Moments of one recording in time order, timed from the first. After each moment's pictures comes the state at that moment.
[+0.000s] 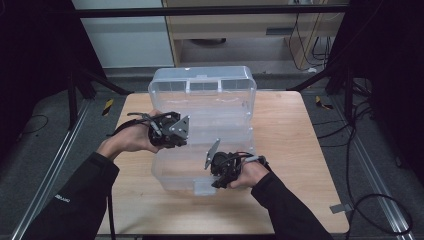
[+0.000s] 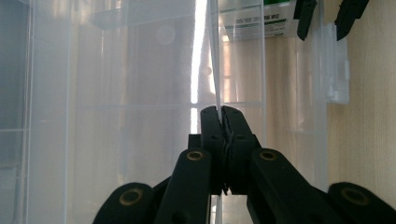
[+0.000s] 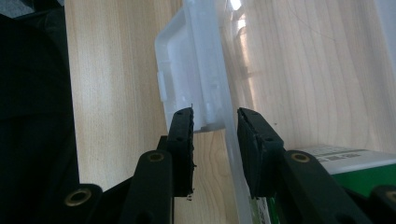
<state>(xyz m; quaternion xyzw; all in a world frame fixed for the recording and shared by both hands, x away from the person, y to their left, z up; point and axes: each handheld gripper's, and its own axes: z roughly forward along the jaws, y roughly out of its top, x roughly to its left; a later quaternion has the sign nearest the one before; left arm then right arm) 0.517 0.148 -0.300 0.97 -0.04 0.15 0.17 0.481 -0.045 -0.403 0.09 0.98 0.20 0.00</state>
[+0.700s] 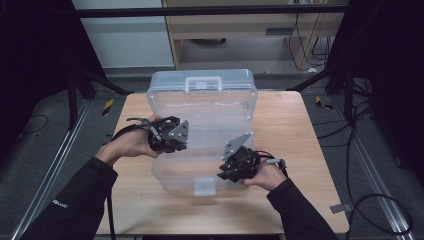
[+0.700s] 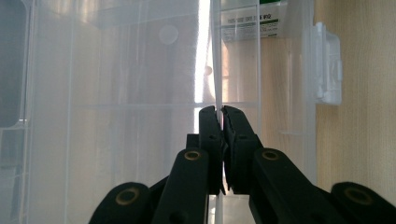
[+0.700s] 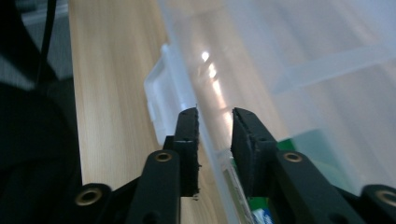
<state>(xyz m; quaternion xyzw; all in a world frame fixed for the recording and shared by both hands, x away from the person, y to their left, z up) 0.510 0.149 -0.305 0.97 -0.03 0.15 0.18 0.469 -0.094 -0.377 0.15 0.93 0.34 0.06</state>
